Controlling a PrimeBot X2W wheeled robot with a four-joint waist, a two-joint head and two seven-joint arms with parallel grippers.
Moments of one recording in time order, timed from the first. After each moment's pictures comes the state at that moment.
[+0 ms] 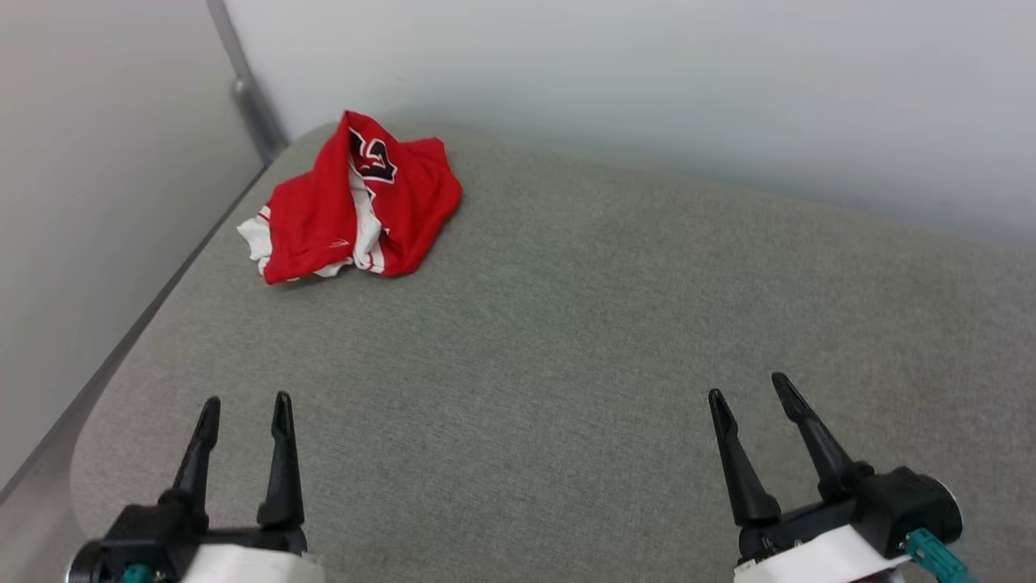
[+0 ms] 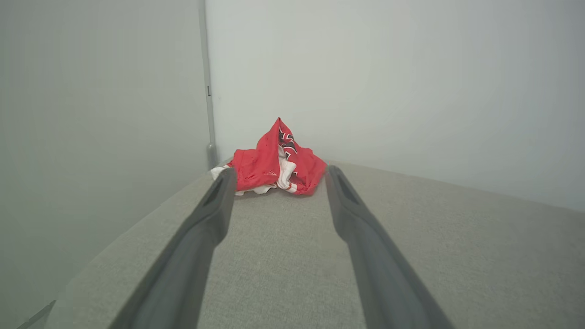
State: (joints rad) left arm 0.13 0.05 0.08 -0.08 -0.17 -0.10 -0.26; right arm 0.04 -0.05 0.18 0.03 0.13 0.13 -0.26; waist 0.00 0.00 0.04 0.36
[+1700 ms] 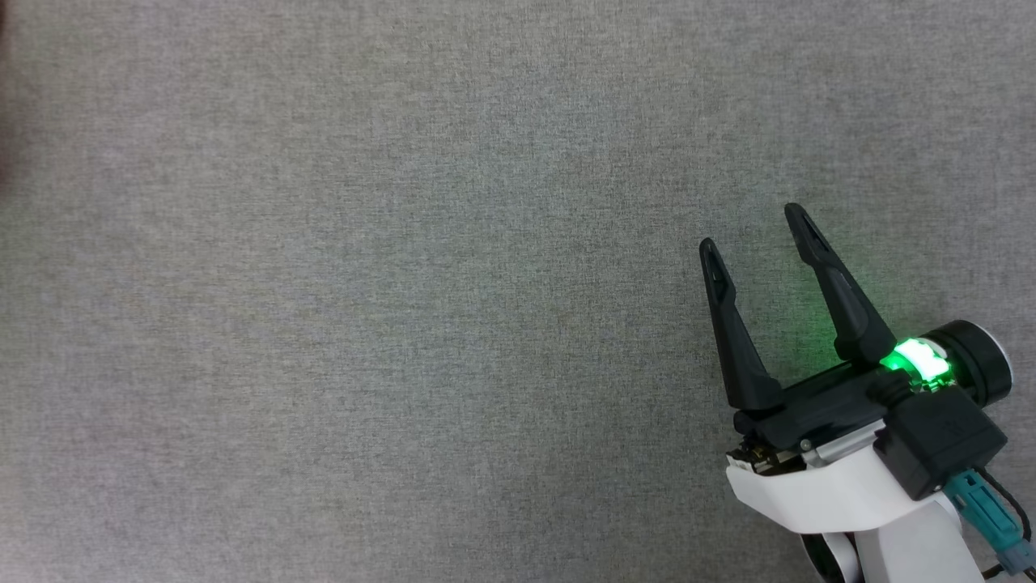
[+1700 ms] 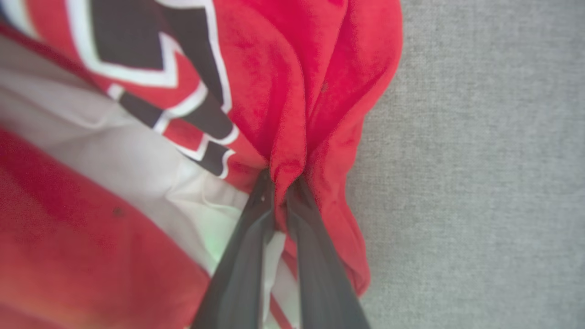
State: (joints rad) left arm -1.06 0.94 -0.56 0.59 -1.04 -0.13 0.80; right arm -0.18 -0.05 0.22 -0.20 0.00 0.13 -0.26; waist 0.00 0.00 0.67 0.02
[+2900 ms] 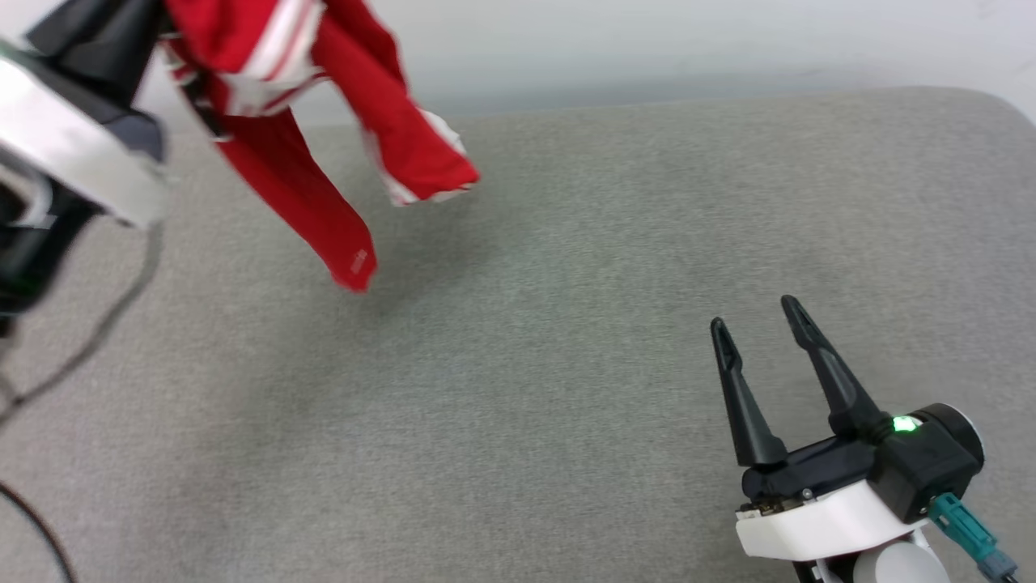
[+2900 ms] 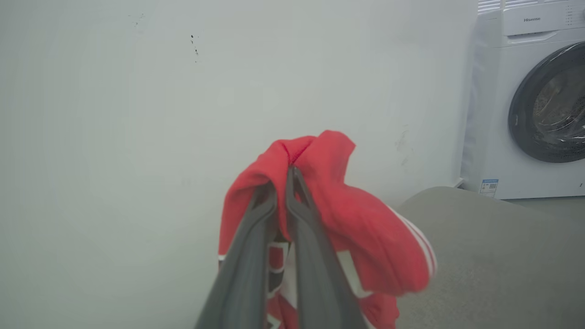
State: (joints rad) left arm -0.97 0.88 -0.67 0.07 -0.98 -0.09 -0.07; right arm -0.06 -0.05 0.18 -0.08 0.08 0.13 -0.26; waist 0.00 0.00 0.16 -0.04
